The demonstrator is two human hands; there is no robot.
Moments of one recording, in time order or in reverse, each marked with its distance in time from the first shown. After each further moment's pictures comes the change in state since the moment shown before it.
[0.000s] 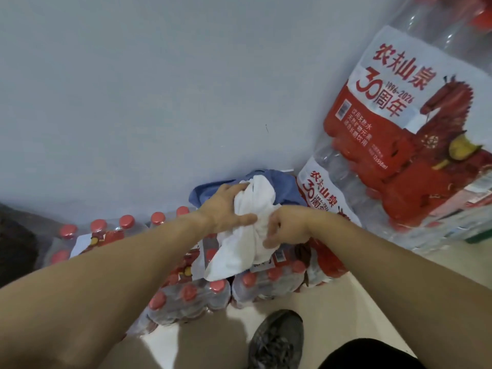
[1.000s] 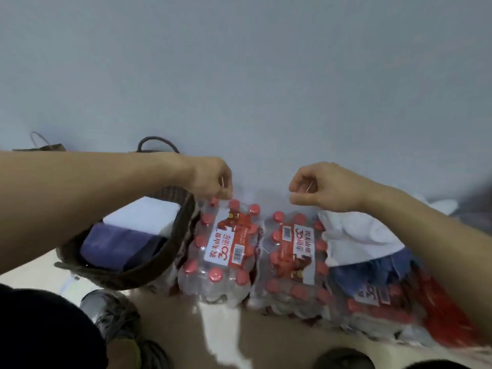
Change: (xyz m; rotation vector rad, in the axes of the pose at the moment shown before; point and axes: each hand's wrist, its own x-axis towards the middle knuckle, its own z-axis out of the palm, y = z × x) left_hand -0.225 -0.136 -0.230 0.079 -0.103 -0.342; right_hand -0.023 -0.252 -0.031 -0.156 0.304 -0.541
